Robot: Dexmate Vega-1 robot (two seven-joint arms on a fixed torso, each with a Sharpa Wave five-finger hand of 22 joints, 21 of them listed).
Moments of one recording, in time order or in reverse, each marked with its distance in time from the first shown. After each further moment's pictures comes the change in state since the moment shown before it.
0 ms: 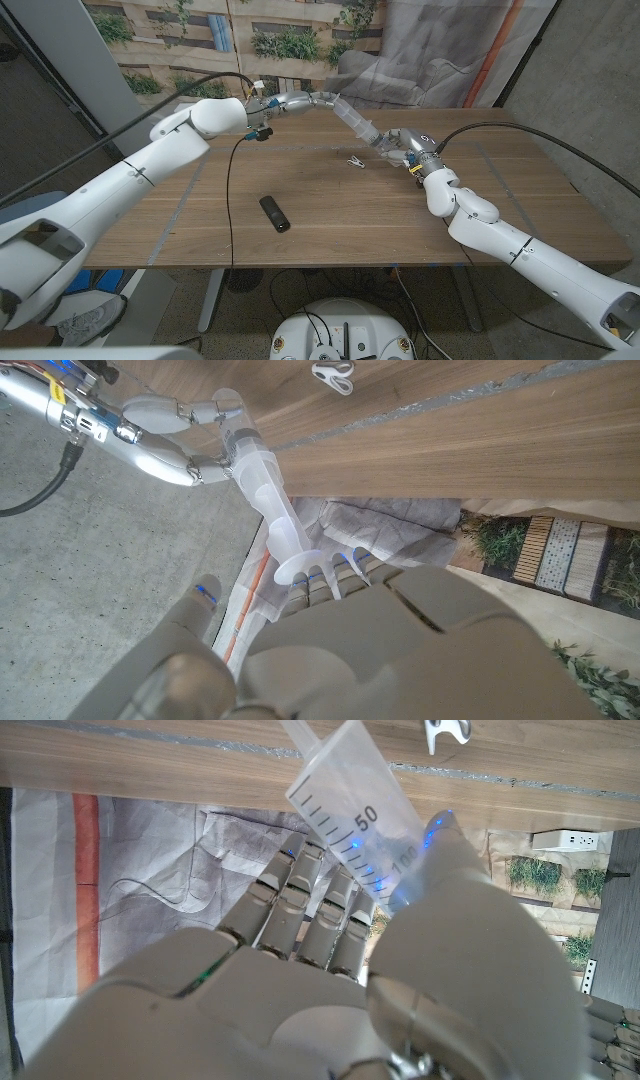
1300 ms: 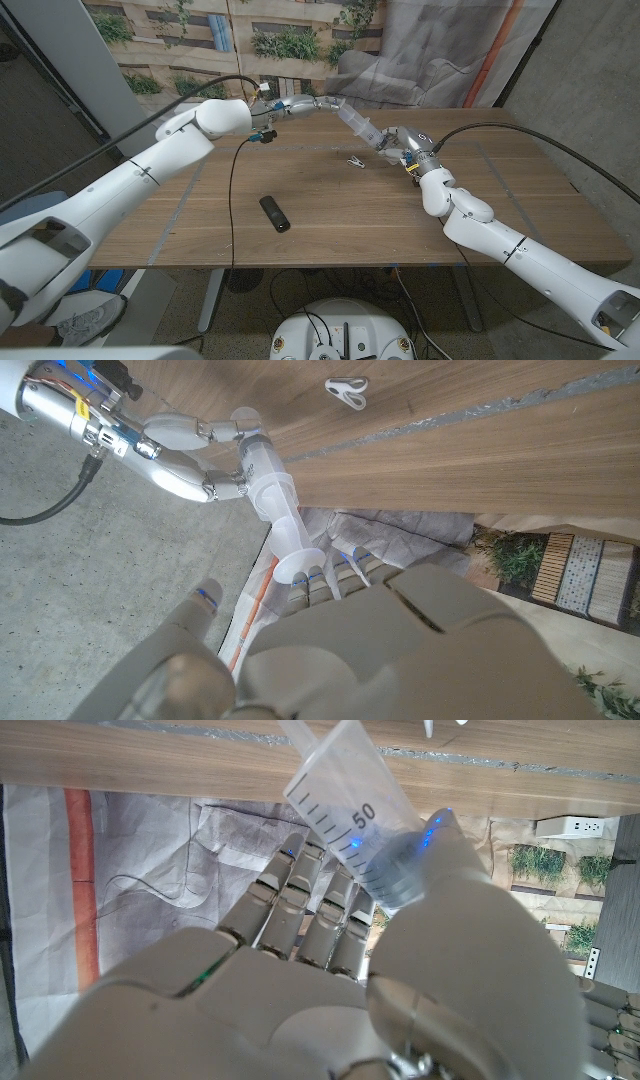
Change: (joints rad) left arm -0.015 -0.016 0.022 0.010 -0.009 0.003 -0.035; left_hand -0.008 -0.003 -0.011 0.036 0.004 0.000 0.000 -0.001 0.001 0.001 0.002 -0.005 0.000 0.000 0.000 0.000 0.002 0.000 0.000 0.004 0.000; right arm 0.010 0.027 -0.010 0.021 0.001 0.008 -0.031; right_hand 0.000 0.000 -0.001 -0.001 -0.003 0.009 0.002 -0.022 -0.001 0.005 0.005 0.000 -0.001 0.002 0.002 -0.011 0.005 0.000 0.000 0.000 0.000
